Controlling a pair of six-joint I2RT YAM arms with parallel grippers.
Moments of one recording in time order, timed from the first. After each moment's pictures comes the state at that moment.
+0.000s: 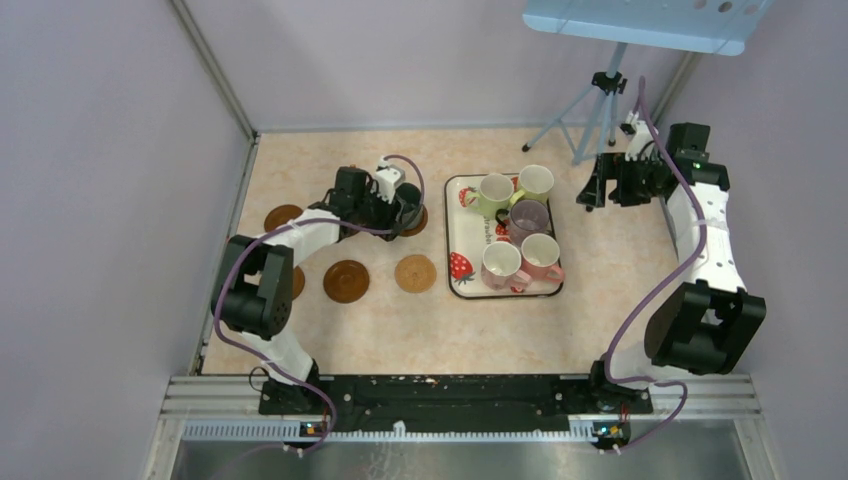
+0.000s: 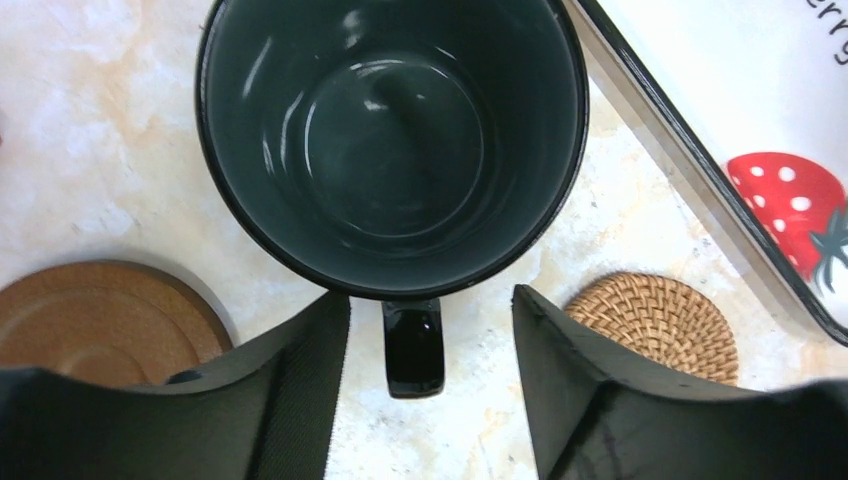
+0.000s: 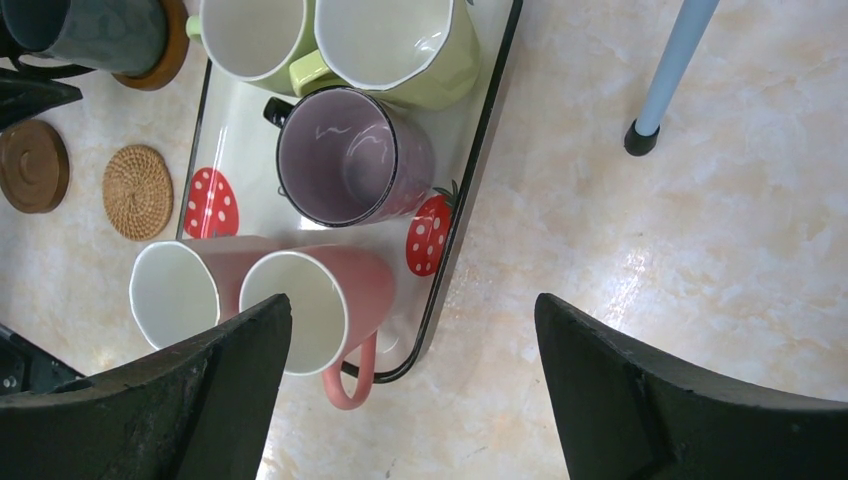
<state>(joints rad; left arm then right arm) -0.29 1.71 1.04 -0.09 0.35 0.19 -0.25 1.47 1.40 -0.86 -0.60 -0.23</state>
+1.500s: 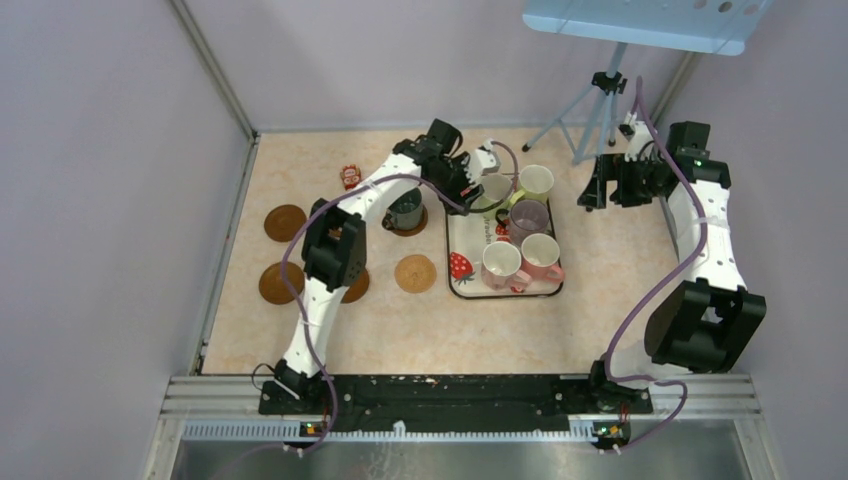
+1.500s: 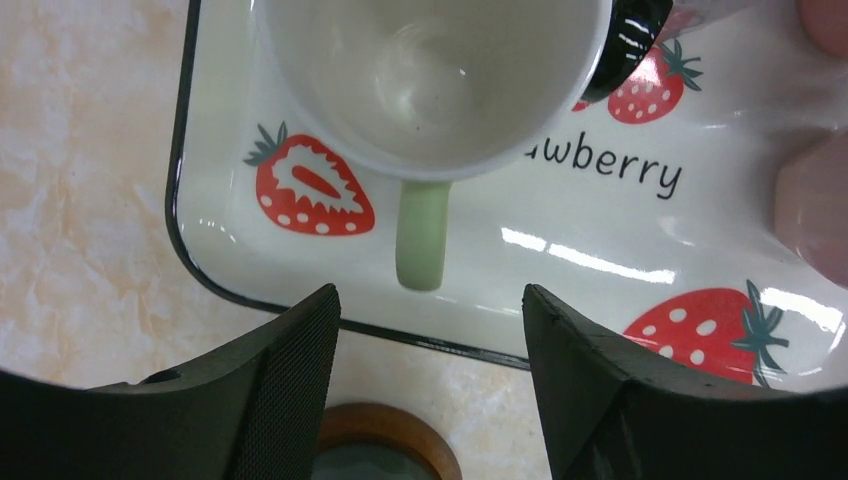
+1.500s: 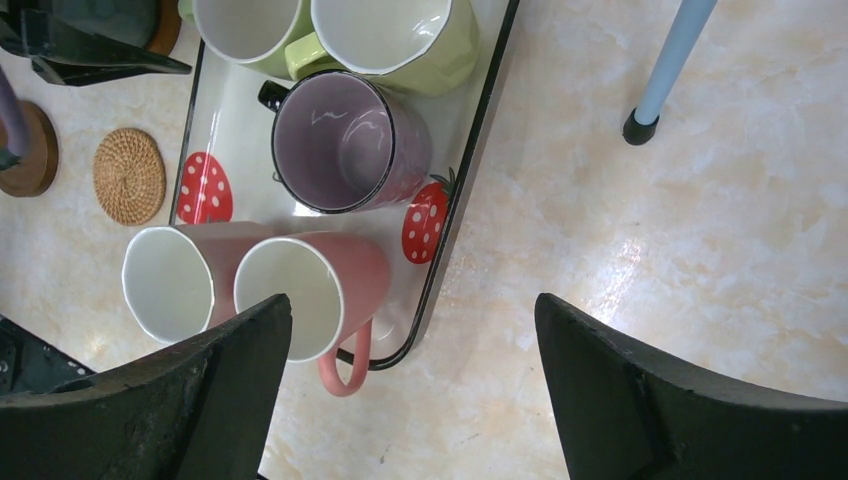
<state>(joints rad) -0.56 2.29 2.08 -0.77 0.44 0.61 -0.25 1.48 1.42 -0.91 -0.60 -0.27</state>
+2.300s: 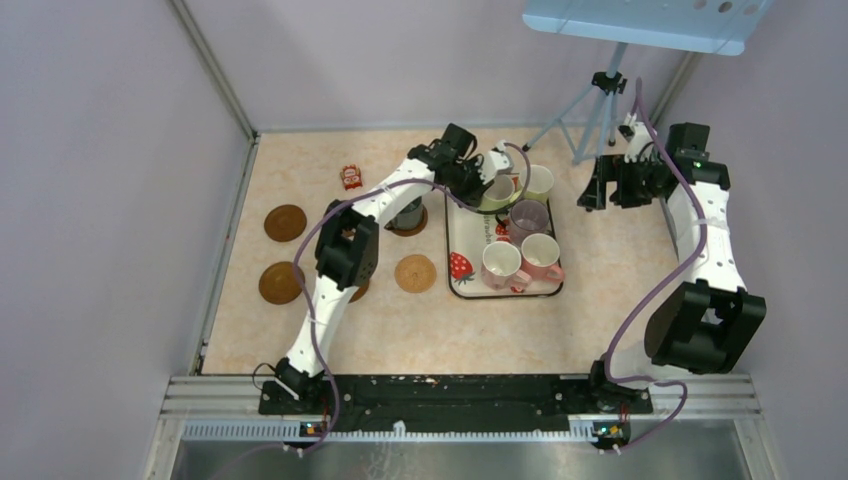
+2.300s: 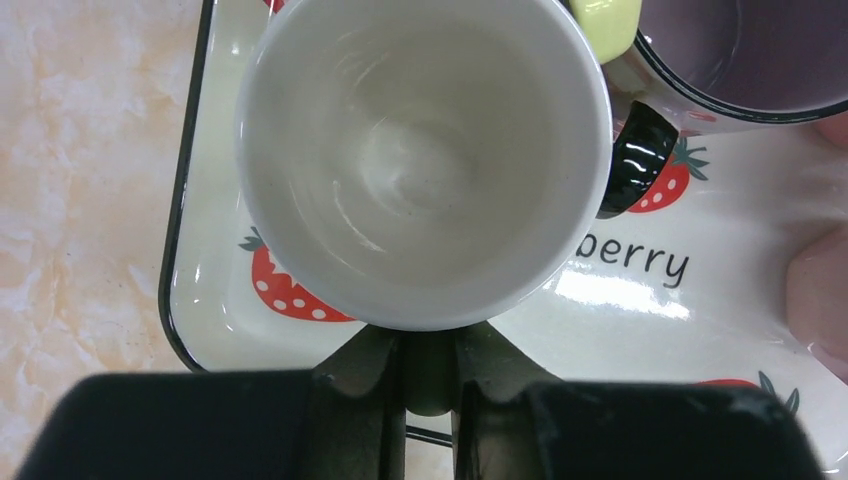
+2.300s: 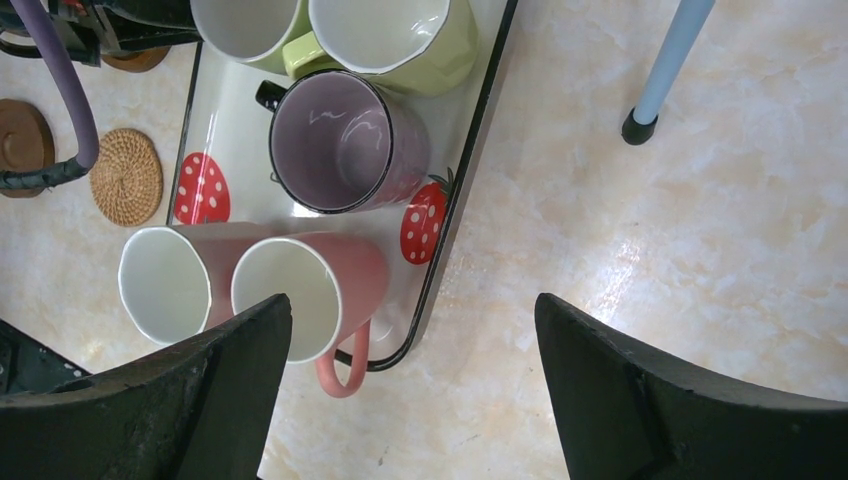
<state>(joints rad) -0.61 2.40 2.18 -0.70 0.43 0.56 -0.25 1.47 1.41 -0.90 -0.59 -0.27</state>
